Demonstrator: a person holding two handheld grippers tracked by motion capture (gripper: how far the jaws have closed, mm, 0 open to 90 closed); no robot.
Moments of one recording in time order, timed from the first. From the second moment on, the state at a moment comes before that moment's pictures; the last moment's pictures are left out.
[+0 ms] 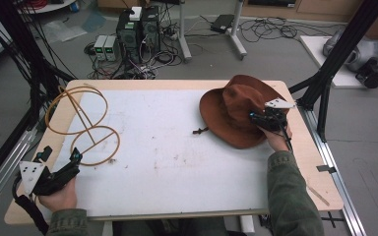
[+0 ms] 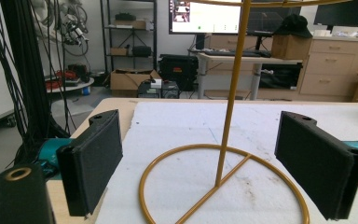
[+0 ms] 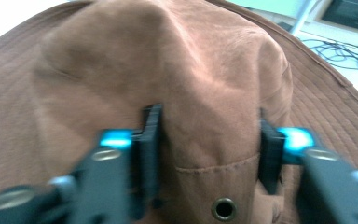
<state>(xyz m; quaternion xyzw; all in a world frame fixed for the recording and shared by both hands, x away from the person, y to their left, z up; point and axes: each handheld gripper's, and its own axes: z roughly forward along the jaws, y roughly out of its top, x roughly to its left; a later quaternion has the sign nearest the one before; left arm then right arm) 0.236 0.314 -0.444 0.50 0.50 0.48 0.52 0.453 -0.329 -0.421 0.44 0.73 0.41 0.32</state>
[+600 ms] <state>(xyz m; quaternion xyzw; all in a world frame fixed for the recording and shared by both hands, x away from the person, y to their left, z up) 0.236 0.315 -0.444 0.50 0.50 0.48 0.53 0.453 -0.342 -0.420 0.47 0.71 0.44 0.27</state>
